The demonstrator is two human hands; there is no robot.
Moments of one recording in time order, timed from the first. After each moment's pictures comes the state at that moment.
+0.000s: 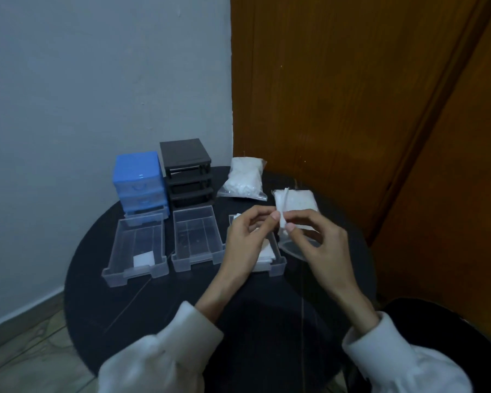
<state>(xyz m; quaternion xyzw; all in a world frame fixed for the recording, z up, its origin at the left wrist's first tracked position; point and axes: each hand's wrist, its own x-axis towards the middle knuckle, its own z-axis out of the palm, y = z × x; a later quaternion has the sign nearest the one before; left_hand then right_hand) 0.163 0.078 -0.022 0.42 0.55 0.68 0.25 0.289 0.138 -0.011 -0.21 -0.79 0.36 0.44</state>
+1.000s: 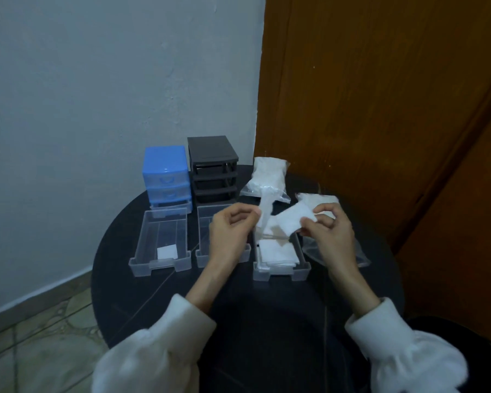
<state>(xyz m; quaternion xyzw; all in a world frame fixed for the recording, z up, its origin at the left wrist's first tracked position) 0.116 0.051 -0.020 0.31 0.62 0.70 0.18 0.245 0.151 -0.014 -0.36 -0.66 0.51 0.42</state>
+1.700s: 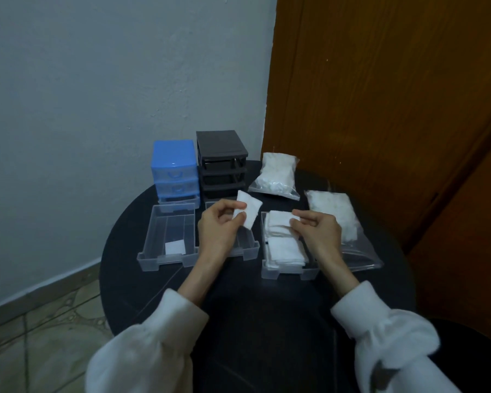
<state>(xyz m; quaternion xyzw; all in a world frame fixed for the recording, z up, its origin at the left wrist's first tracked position) 0.089 0.041 -0.030 0.25 0.67 0.68 0.14 0.205 0.164 -0.035 -0.44 -0.70 0.45 0.34</state>
